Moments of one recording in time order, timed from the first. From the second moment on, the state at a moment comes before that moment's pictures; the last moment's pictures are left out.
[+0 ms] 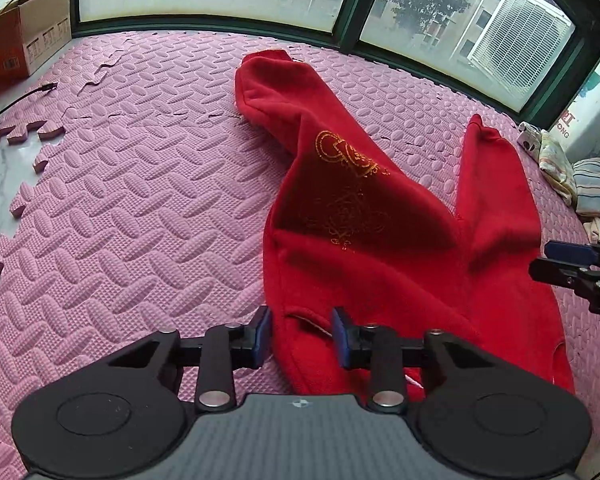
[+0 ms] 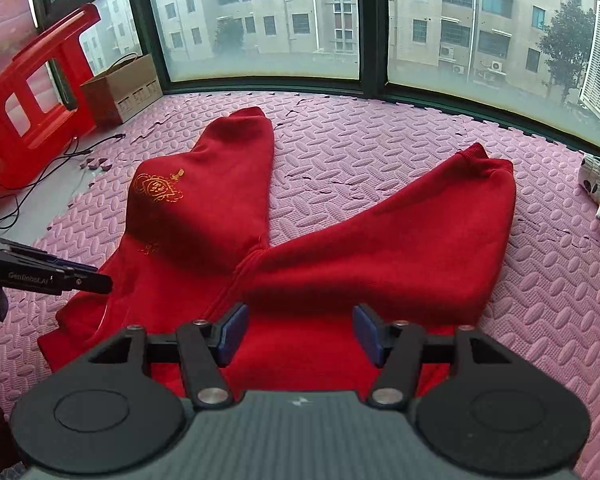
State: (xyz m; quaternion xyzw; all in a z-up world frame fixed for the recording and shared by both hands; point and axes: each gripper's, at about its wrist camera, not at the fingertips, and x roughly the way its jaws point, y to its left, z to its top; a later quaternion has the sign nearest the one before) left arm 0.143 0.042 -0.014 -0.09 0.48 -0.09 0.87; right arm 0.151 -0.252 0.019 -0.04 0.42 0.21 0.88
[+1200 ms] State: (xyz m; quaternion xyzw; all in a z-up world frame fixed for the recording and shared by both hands) left arm 0.084 0.041 0.030 -0.12 0.45 -0.09 0.88; right arm 0.072 -0.255 0.018 -0.04 0.42 0.24 0.88
